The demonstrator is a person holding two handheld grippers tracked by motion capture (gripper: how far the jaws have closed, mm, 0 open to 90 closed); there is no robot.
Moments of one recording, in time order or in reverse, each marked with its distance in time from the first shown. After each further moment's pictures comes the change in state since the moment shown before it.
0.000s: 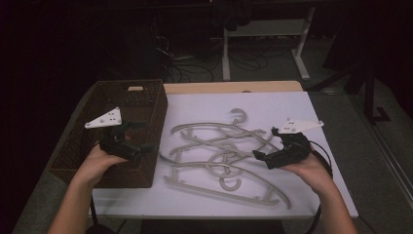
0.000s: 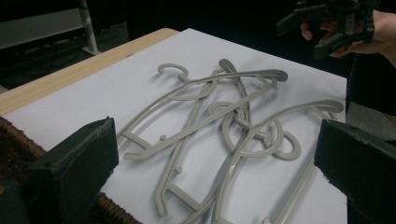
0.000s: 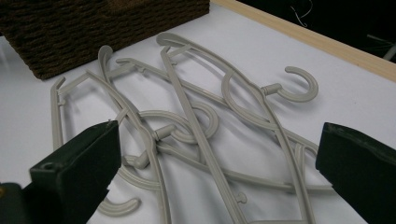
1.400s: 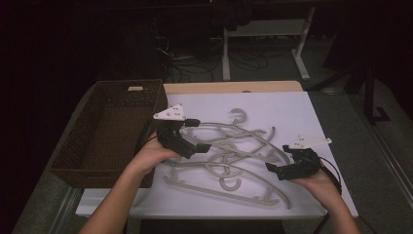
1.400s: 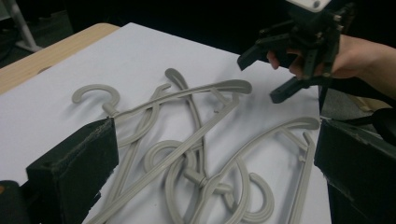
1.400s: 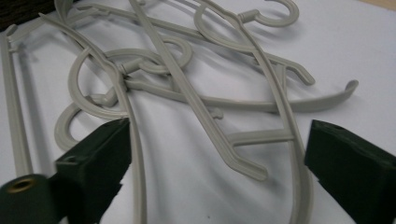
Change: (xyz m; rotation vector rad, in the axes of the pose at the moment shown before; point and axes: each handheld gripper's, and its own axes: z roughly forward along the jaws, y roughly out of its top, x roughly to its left) left arm -0.046 0.043 0.125 0.081 -0.159 0.051; right arm -0.015 -0.060 -0.003 0.082 -0.065 0.073
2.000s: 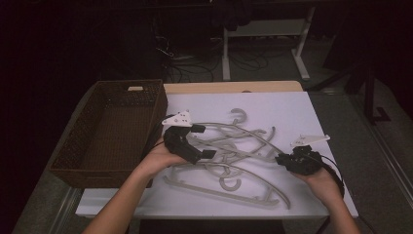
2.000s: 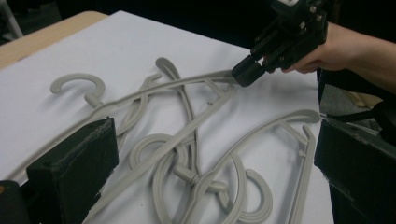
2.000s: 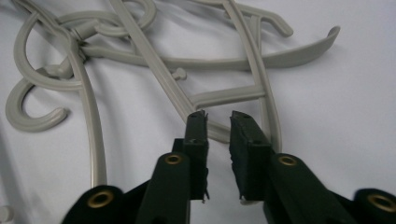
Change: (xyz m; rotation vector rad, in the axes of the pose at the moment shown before) left arm -0.003 -0.015 0.020 0.028 -0.012 -0.007; right arm -0.018 -0.009 0.008 0.129 -0.045 0.063
